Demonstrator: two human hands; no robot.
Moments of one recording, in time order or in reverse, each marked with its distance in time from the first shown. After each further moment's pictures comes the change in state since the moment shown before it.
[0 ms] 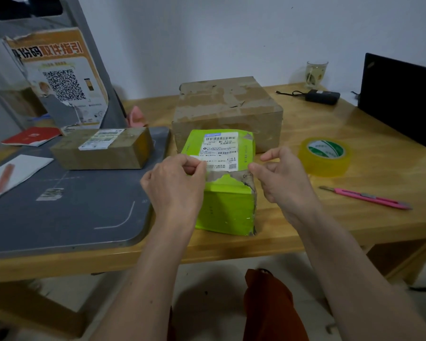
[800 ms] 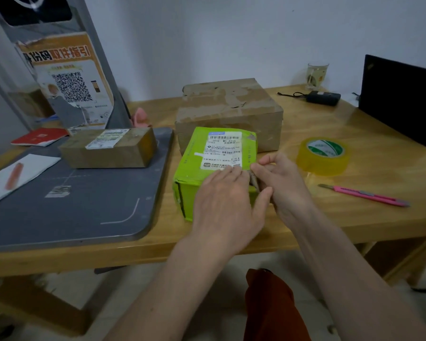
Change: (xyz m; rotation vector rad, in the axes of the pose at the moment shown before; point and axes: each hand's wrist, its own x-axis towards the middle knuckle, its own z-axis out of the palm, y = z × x) left_hand -0.053 0.015 0.014 0.386 -0.251 0.636; right_hand -0.012 0.000 0.007 0.203 0.019 0.049
